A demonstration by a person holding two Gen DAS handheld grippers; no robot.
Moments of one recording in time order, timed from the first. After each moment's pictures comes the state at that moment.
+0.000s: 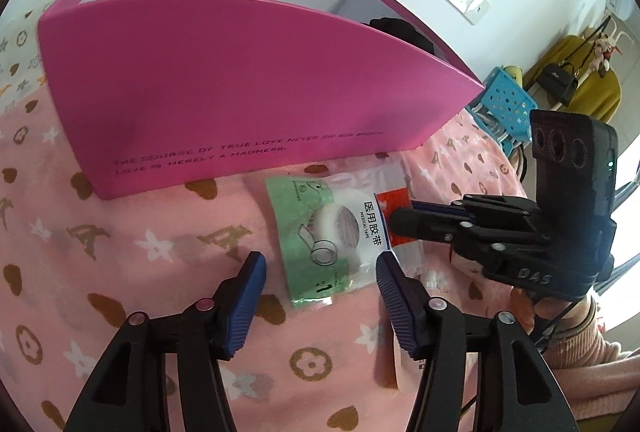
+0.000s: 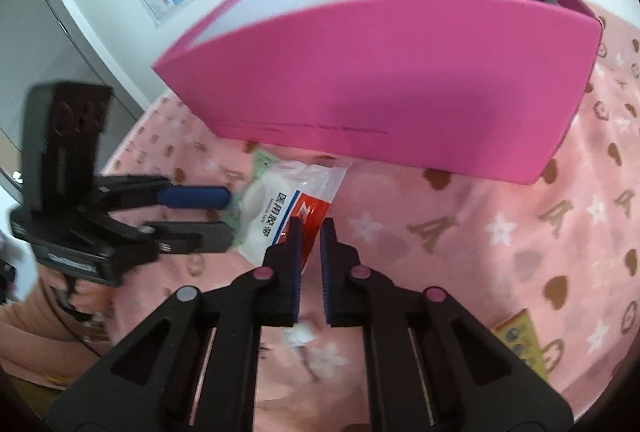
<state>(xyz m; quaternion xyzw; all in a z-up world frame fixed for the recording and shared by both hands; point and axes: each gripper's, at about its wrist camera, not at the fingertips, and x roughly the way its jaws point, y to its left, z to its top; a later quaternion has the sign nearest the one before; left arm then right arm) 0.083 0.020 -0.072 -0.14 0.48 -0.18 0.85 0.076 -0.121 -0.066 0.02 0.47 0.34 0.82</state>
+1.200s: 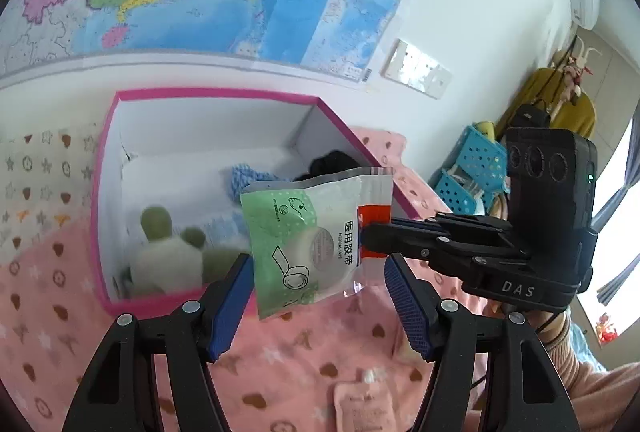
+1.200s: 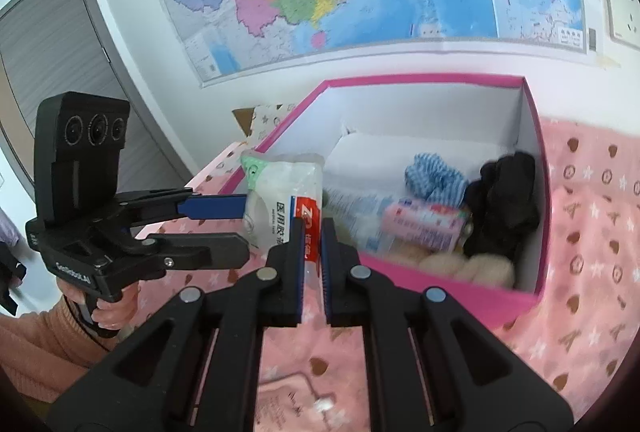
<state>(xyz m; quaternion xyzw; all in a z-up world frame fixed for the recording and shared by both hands) 0.108 0.031 0.038 -0.13 0.37 -0.19 0.90 0.111 -0.121 0.041 0.03 0.35 0.40 0.84</state>
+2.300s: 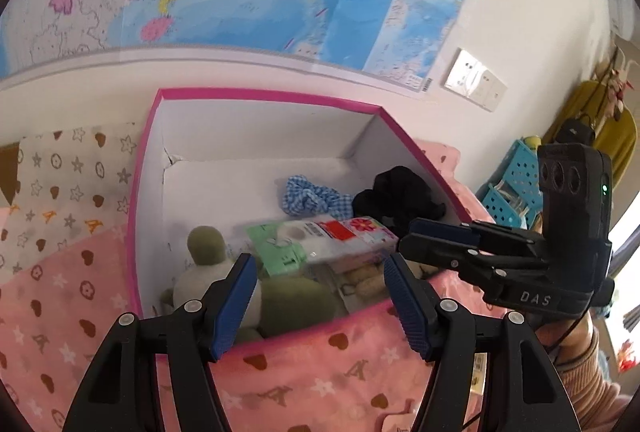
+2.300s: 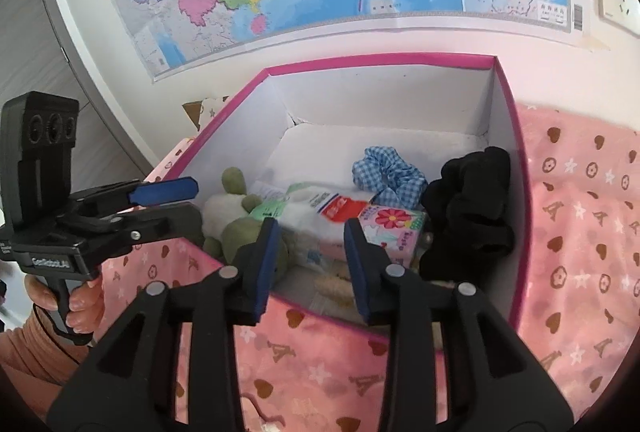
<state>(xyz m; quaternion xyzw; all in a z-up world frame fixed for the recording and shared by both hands) 0.126 0.043 0.024 -0.13 0.37 -0.11 0.91 0.143 -0.124 0.020 0.01 0.39 0.35 0.85</state>
